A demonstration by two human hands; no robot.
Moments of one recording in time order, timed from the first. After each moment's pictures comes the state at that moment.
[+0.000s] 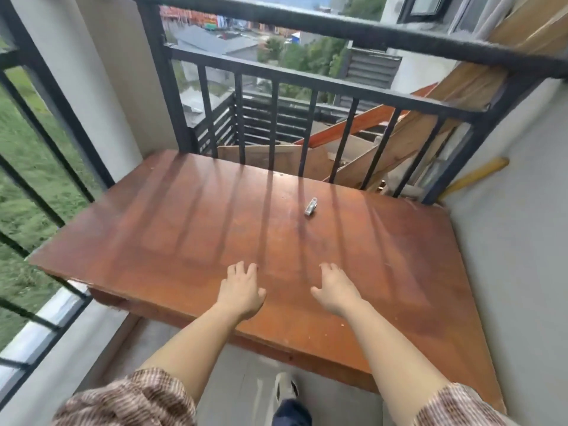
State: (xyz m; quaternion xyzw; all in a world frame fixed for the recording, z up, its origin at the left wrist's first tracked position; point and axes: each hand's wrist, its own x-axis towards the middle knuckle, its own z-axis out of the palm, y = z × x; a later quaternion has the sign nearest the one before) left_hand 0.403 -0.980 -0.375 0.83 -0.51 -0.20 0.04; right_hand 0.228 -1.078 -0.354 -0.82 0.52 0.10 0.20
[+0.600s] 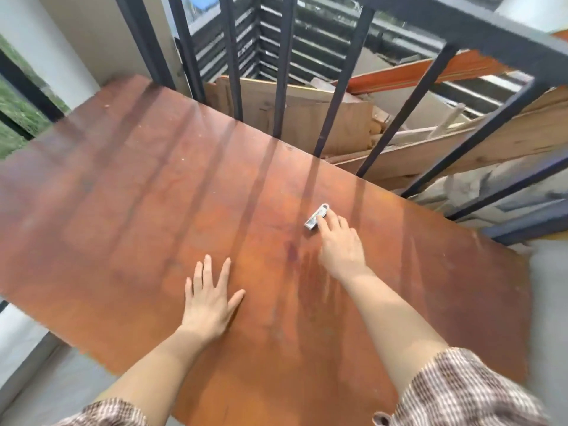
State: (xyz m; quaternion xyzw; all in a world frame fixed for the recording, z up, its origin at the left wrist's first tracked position) left_hand 0.435 -1.124 -0.504 0.89 -0.38 -0.24 -0.01; right_hand 0.307 -1.359 -0.452 -0.92 0.37 0.11 0.04
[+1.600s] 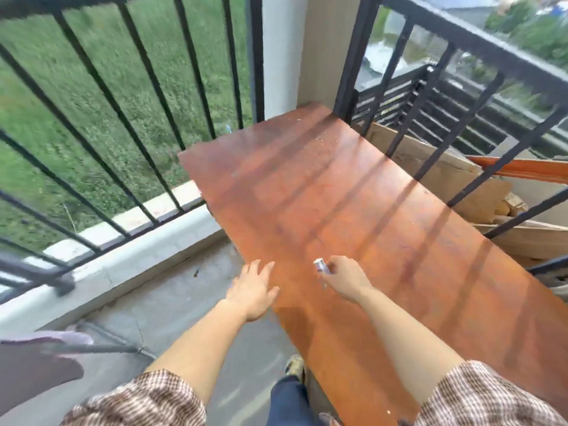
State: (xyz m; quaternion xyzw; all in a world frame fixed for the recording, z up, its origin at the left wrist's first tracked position) left_hand 0.448 -0.927 -0.415 0.93 -0.23 -0.28 0.12; right_hand 0.395 -1.133 -0.401 -0.89 0.27 0.20 0.30
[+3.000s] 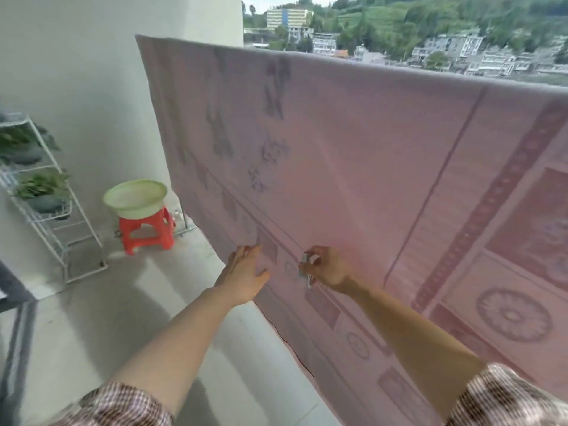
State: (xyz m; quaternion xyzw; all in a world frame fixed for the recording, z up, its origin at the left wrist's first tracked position) left_hand 0.175 0.146 -0.247 0.82 0.51 0.11 0.24; right_hand 0.371 0.093 -0.242 -0.73 -0.56 0.27 0.28
